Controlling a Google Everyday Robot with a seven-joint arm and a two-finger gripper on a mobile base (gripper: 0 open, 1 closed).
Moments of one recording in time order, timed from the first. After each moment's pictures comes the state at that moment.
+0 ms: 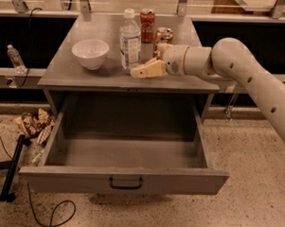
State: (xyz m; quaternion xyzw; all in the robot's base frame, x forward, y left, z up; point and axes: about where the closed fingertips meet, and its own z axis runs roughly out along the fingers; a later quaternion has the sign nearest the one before) arm 0.726 -0.016 0.887 -0.40 0.67 0.31 0.54
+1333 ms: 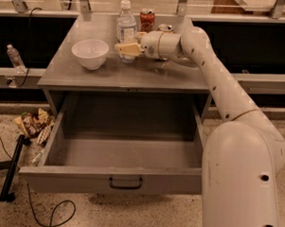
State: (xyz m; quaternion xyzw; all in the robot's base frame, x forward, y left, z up) arm 0.844 0.054 0.880 -0.42 0.62 0.33 0.57
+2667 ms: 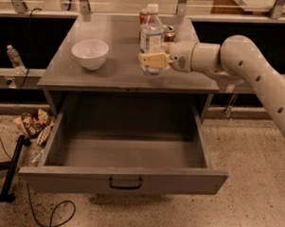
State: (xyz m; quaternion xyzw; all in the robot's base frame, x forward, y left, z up) arm 0.728 -0.025 0.907 -0.38 0.66 0.34 0.55
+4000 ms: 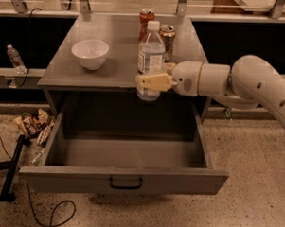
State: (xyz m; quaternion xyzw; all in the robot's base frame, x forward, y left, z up) arm 0.624 -0.021 0.896 -0.37 0.67 0.39 0.51
